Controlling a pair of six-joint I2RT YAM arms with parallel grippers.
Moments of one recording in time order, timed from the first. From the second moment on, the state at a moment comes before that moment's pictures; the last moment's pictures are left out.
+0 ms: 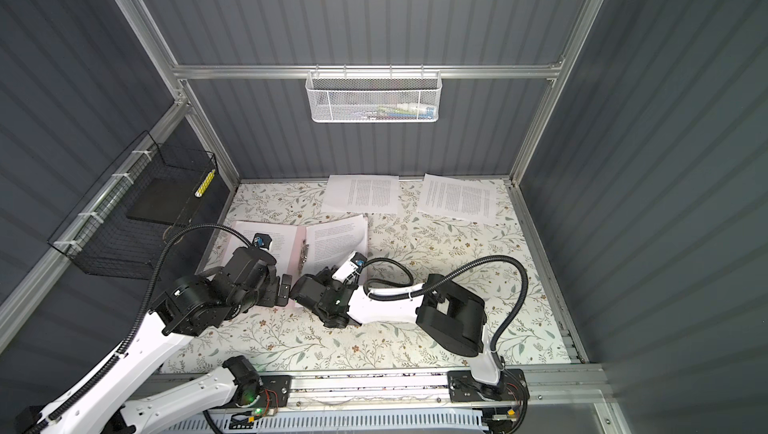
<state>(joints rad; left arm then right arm) -0.77 0.89 1.12 -1.25 -0.44 -0.43 1.26 1.98 1.36 -0.21 0.89 1.62</state>
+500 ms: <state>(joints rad) -0.77 0.88 1.12 -1.27 -0.45 -0.43 1.27 1.99 1.37 -0.20 0.85 1.63</state>
